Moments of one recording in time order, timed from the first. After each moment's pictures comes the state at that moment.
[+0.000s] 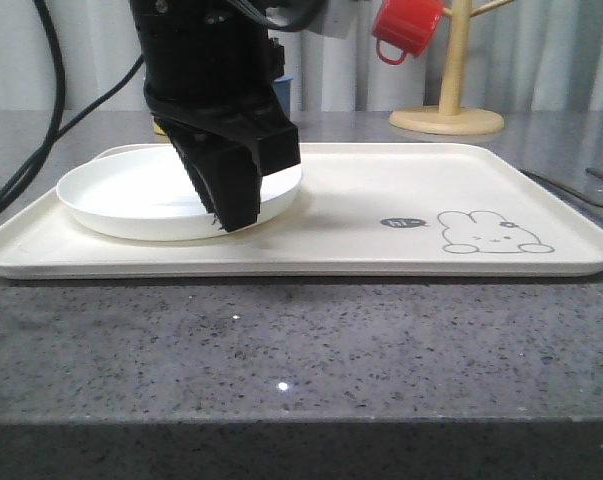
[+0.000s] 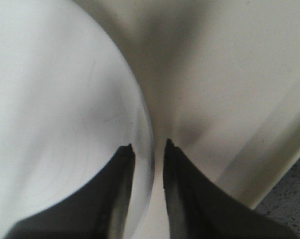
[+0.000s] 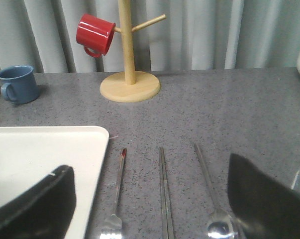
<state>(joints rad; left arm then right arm) -0.76 1.79 -1.49 0.12 1.09 0.23 0.02 0.44 -0.52 -0.06 0.32 0.17</state>
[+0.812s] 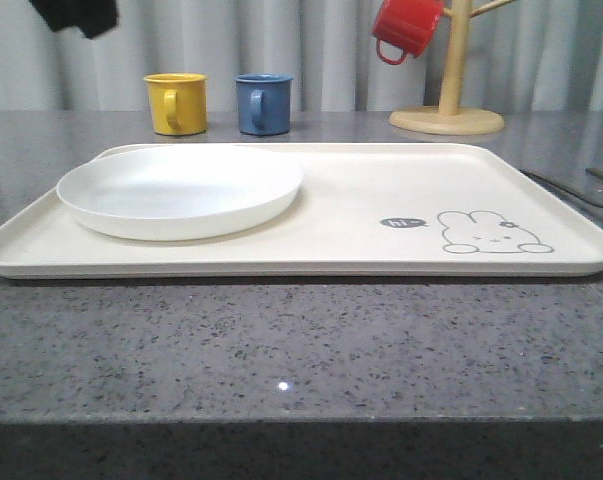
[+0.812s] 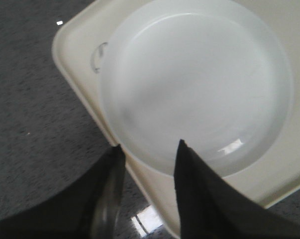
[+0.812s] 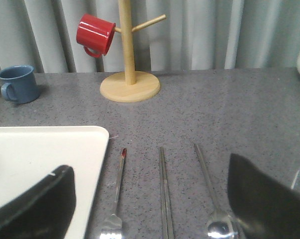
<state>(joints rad) -0.48 1.50 -1.53 0.12 1.15 0.13 0.02 0.44 -0.52 -0.06 0.32 0.17</state>
